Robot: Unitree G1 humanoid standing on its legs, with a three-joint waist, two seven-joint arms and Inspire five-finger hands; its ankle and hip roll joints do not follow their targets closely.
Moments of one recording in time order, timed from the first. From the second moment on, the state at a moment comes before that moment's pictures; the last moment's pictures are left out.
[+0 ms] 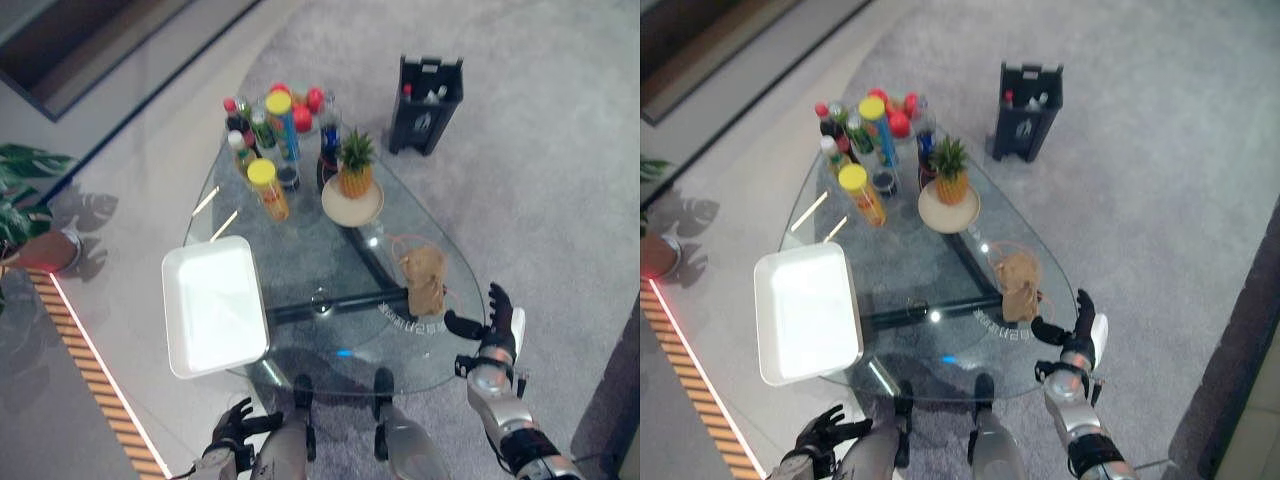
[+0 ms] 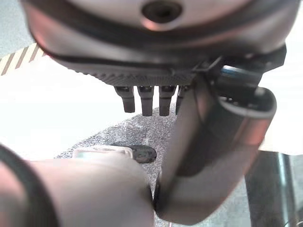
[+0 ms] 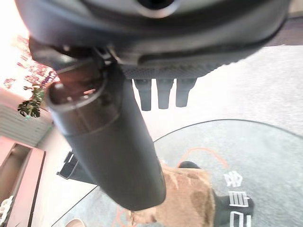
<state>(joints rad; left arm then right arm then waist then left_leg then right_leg) -0.13 0.21 -0.26 1.17 -0.53 -0.15 0.10 -0.26 -0.36 0.18 0.57 0.19 -0.09 -0.65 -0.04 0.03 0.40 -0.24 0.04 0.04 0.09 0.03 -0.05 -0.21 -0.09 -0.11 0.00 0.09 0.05</state>
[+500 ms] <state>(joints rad) -0.27 0.20 -0.31 1.12 -0.61 -0.18 0.12 -0.50 -0.36 0.20 0.52 0.20 -0.04 -0.73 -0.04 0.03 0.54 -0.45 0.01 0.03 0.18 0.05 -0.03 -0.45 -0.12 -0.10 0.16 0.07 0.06</state>
